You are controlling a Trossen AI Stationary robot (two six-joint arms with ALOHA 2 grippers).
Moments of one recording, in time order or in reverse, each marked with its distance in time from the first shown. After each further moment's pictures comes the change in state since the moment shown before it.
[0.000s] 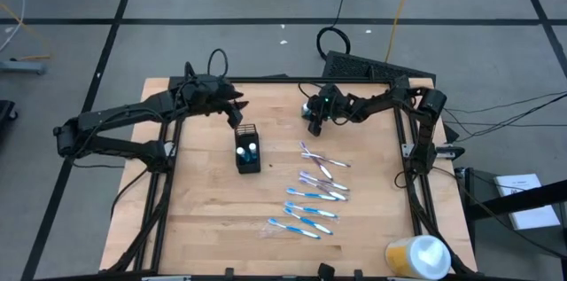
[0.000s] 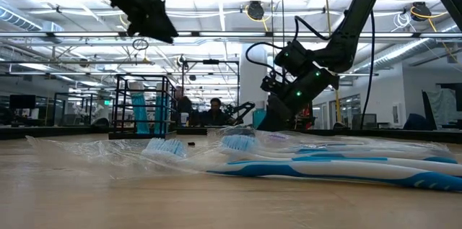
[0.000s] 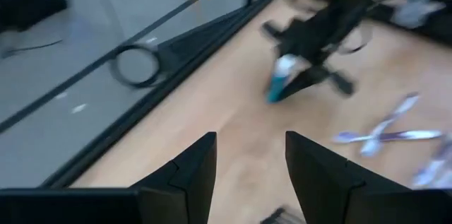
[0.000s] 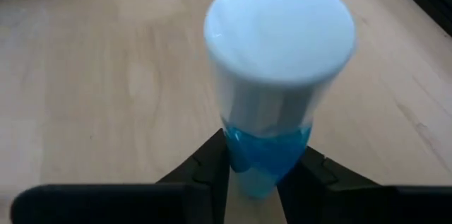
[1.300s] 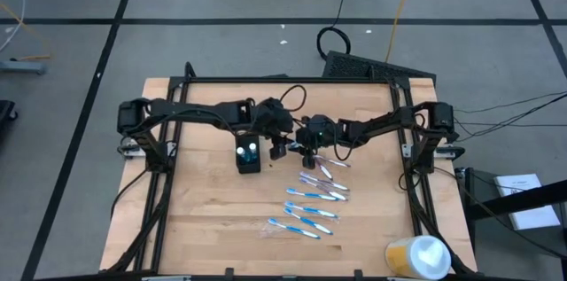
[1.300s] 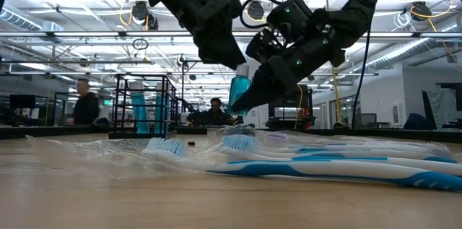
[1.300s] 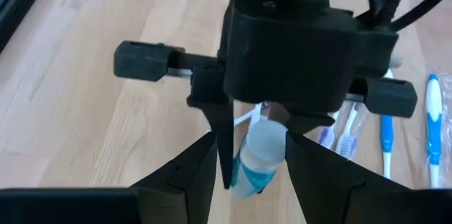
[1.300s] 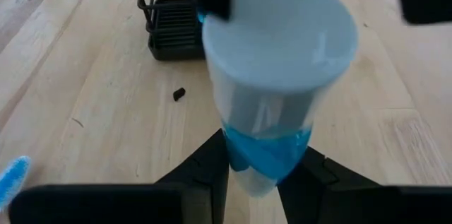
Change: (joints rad) left arm -0.242 0.625 0.358 0.026 0.189 0.131; right arm 0.362 -0.110 -0.002 0.023 0.033 0.047
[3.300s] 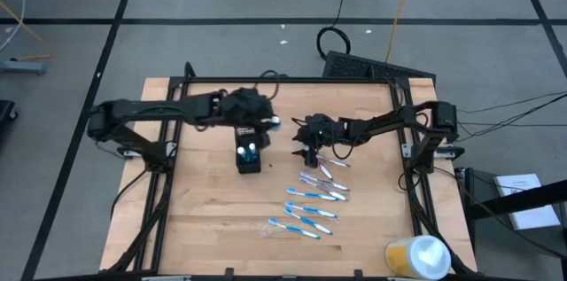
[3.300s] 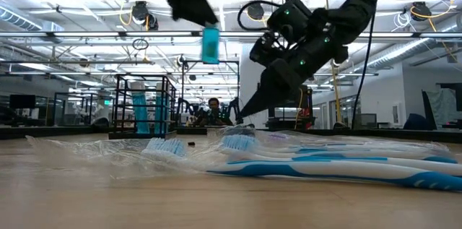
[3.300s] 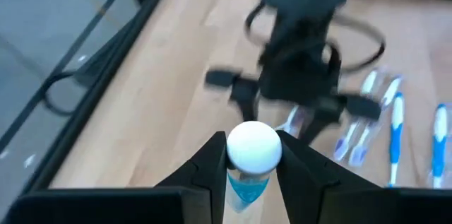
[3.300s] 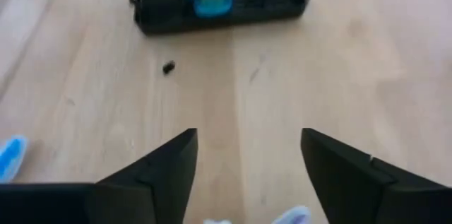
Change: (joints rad) left arm -0.015 -0.284 -0.002 -0.175 -0.206 -0.018; right arm -0.019 -0.030 0.001 -0.129 0.021 0.026
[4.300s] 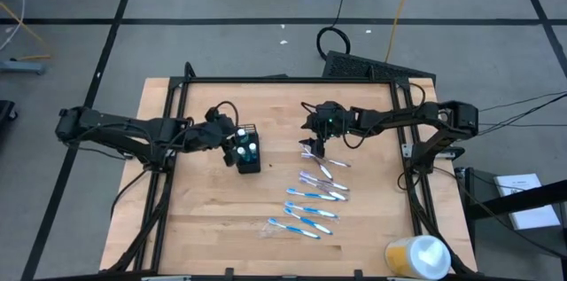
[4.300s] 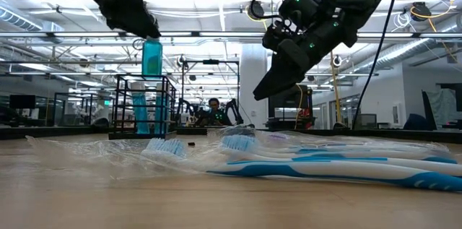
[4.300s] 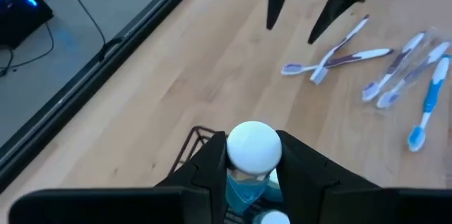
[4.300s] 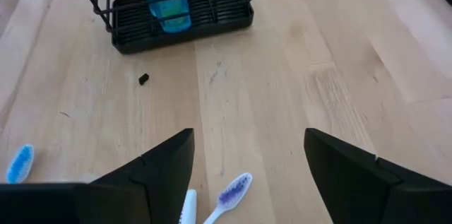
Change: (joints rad) left arm -0.215 -0.383 -0.440 0.024 -0.347 -0.267; right arm -0.067 -0.175 -0.021 -0.154 0.004 0.035
